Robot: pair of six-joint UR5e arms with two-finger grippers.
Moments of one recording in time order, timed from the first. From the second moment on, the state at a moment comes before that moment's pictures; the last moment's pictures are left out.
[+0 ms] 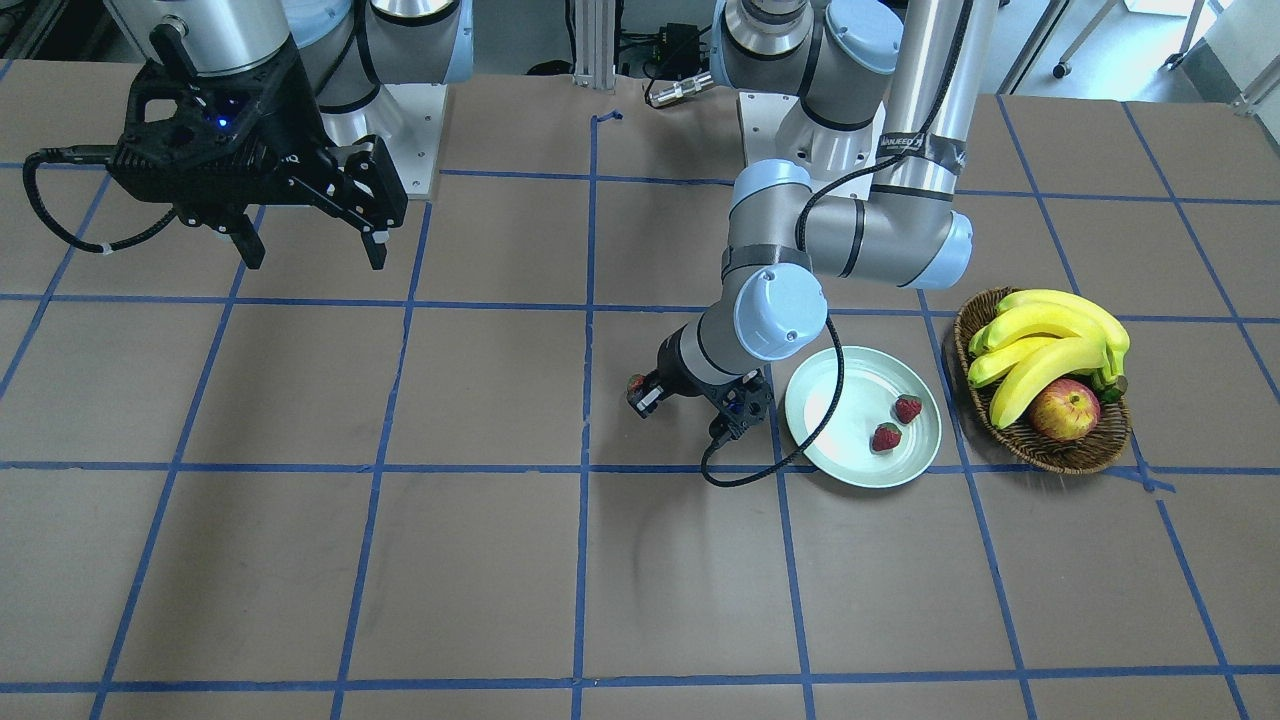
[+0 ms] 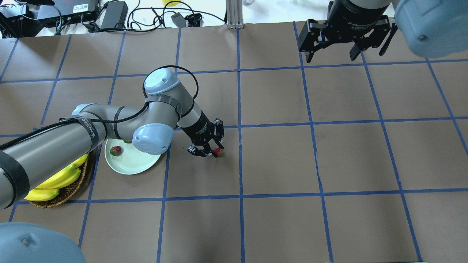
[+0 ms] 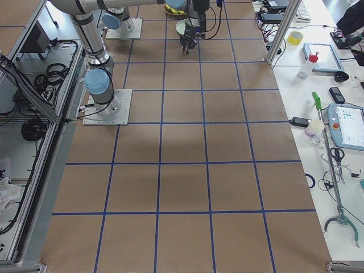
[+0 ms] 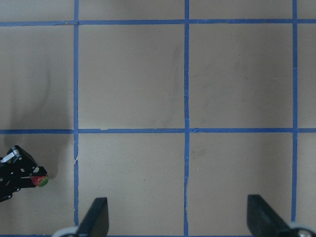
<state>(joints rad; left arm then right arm) -1.73 -1.95 -1.92 -0.99 1.22 -0.96 1.64 -1.55 1.49 -1.65 -1.57 0.07</state>
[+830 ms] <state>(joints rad) -1.53 -1.87 -1.75 -1.33 1.58 -0.36 1.65 -1.55 1.49 -1.65 -1.57 0.07</state>
